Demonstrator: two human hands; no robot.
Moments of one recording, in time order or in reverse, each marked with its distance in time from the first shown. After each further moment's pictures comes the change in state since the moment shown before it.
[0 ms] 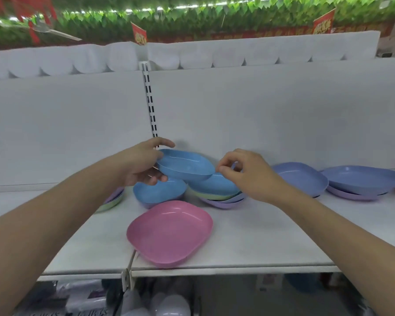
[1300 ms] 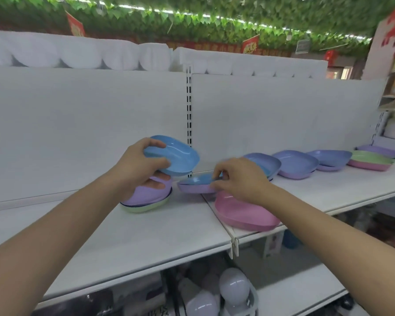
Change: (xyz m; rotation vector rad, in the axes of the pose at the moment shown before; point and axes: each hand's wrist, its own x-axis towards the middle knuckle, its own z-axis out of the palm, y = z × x) left_hand -0.039 -0.086 -0.159 -0.131 -0.104 0.299; right_hand -0.002 -0.147 0.136 -0.590 0.047 0.217
